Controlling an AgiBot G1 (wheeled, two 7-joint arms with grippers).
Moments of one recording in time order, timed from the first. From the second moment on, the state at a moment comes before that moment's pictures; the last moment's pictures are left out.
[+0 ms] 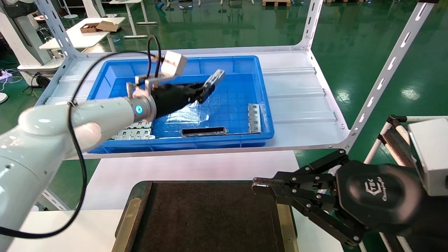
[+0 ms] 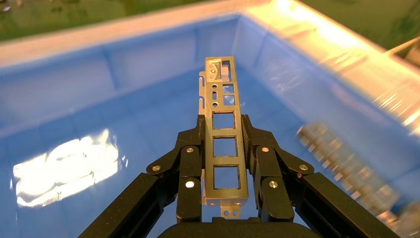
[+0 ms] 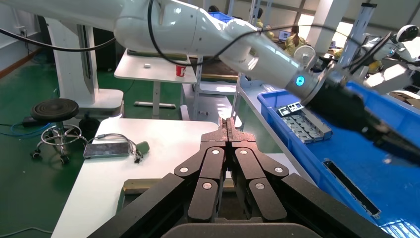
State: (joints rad) left arm -1.67 1.33 0.79 -0.25 1.06 0.67 -0.21; right arm 1.08 -0.61 -0.29 1.28 -0.72 -1.49 0.18
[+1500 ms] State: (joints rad) left arm -1.01 0.74 0.77 -1.35 0.88 0.63 -0.62; right arm 1.08 -0.61 -0.29 1.28 -0.72 -1.49 0.18
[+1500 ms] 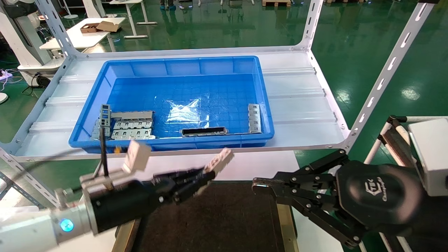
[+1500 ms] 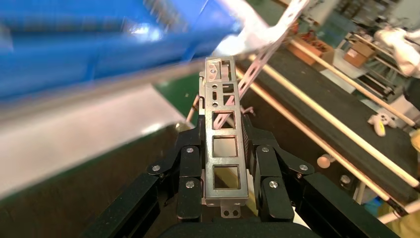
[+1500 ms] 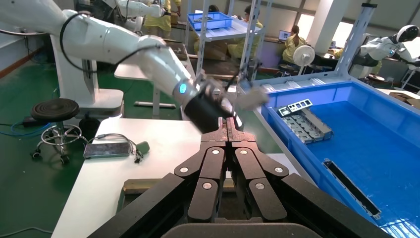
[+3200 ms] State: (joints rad) left arm -0.93 1.27 1.20 -0.98 0.65 -0.31 -0.70; right arm 1.08 -0.61 -0.29 1.28 -0.72 -1.49 0.18
